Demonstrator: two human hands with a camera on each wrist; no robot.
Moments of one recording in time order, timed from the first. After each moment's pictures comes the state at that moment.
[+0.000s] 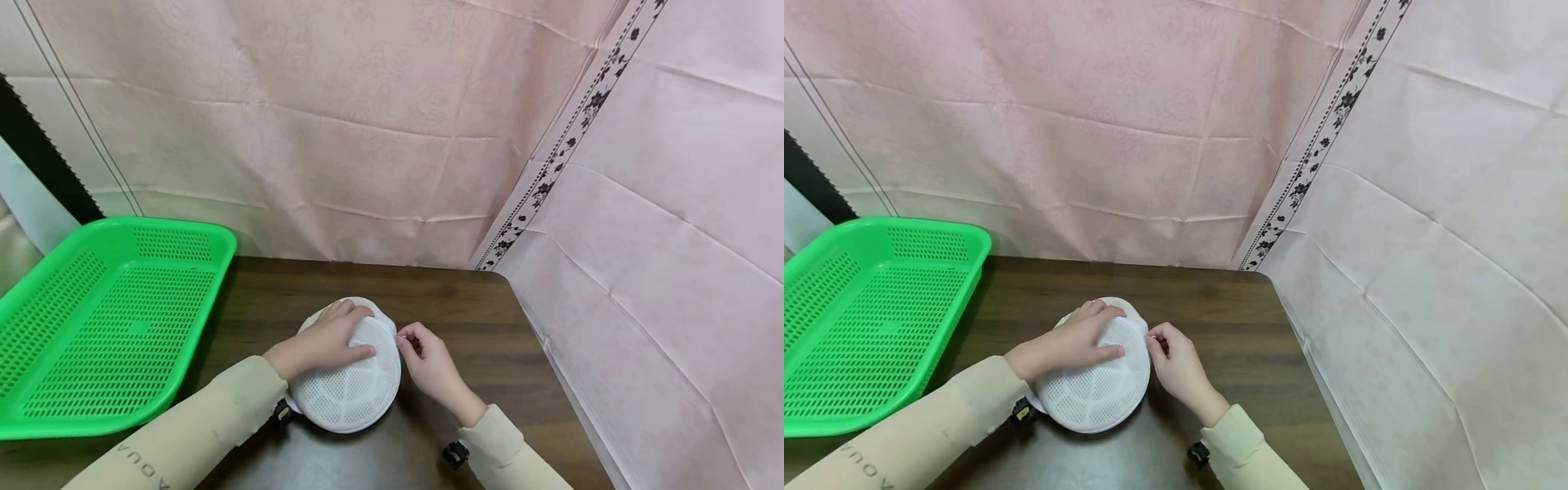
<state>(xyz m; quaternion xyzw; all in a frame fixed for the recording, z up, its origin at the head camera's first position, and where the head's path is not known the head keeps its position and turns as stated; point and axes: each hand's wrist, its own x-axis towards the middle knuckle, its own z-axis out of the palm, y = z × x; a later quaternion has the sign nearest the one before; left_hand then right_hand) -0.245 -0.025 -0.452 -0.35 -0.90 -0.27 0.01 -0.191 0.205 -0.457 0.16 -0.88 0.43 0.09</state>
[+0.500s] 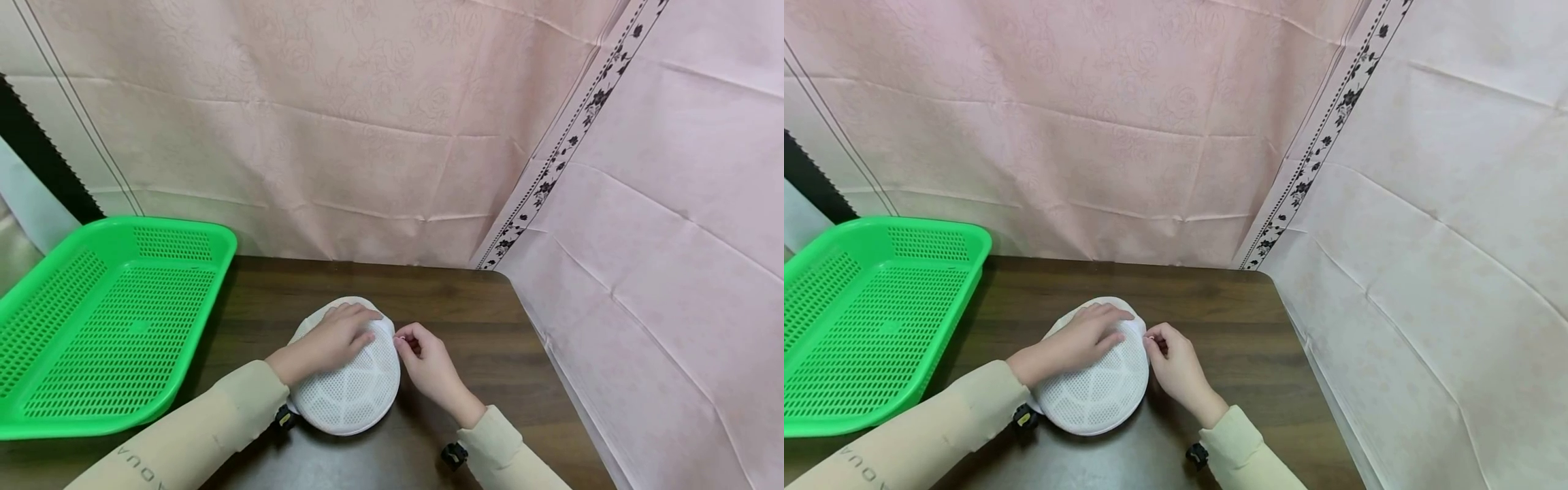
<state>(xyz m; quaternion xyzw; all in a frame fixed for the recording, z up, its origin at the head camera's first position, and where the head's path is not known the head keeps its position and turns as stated) -0.244 -0.018 -0.457 -0.36 -0.89 -0.28 0.04 -0.192 0.201 -0.460 0.16 -0.88 0.44 0.09</state>
